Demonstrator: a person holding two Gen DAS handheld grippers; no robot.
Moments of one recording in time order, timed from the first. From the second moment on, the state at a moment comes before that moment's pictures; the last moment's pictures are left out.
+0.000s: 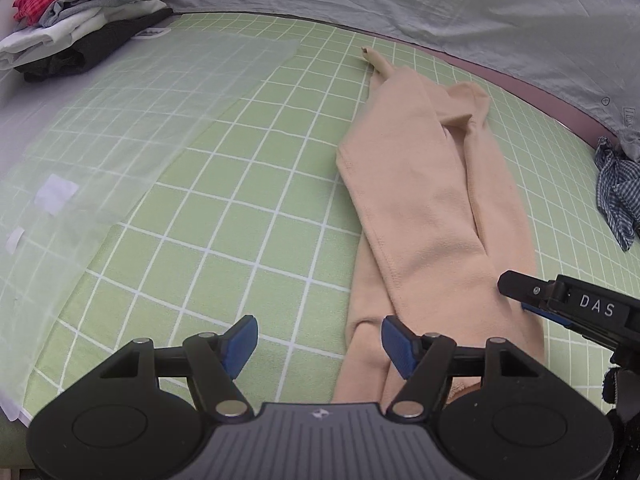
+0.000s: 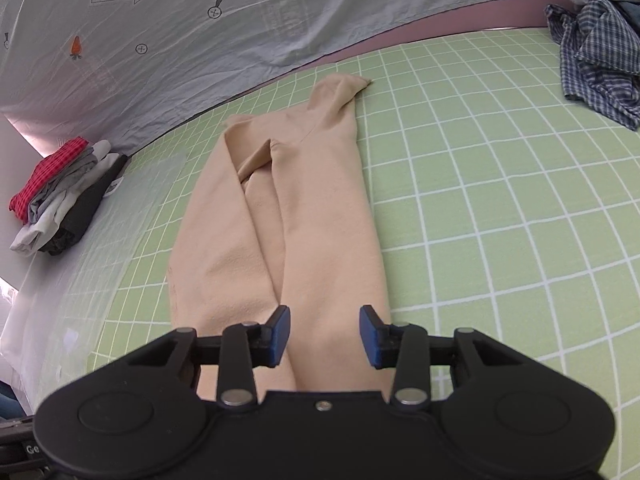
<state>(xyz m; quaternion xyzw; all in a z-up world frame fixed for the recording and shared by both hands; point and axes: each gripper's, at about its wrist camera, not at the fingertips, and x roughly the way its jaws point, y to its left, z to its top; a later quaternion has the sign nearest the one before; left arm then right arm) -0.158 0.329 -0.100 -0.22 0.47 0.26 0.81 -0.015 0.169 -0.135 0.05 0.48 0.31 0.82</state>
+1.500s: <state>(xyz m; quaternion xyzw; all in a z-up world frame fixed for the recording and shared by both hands) -0.181 0.286 -0.120 -0.21 0.48 0.19 0.83 -0.095 0.108 -0.147 0.03 0.49 0.27 0.83</state>
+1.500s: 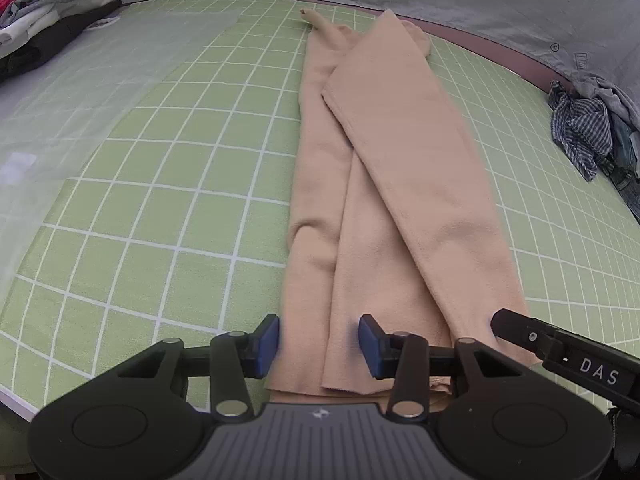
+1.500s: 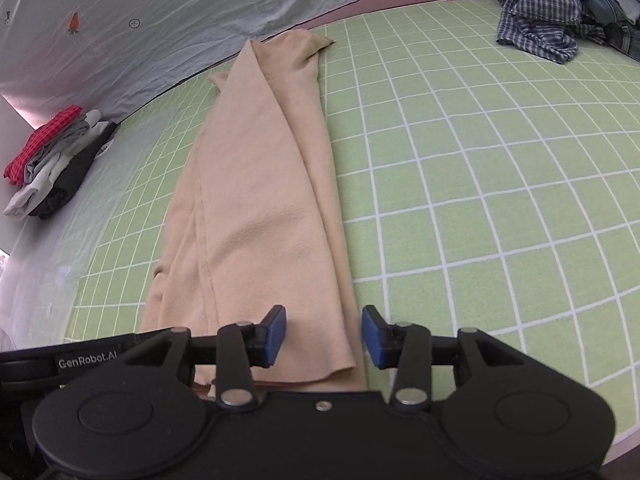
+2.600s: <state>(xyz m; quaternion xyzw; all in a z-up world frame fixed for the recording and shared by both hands) -0.203 0.290 -0.057 -0.36 0.44 0.11 0.82 -0.109 0.112 -0.115 -0.01 0.50 0.32 0.81</state>
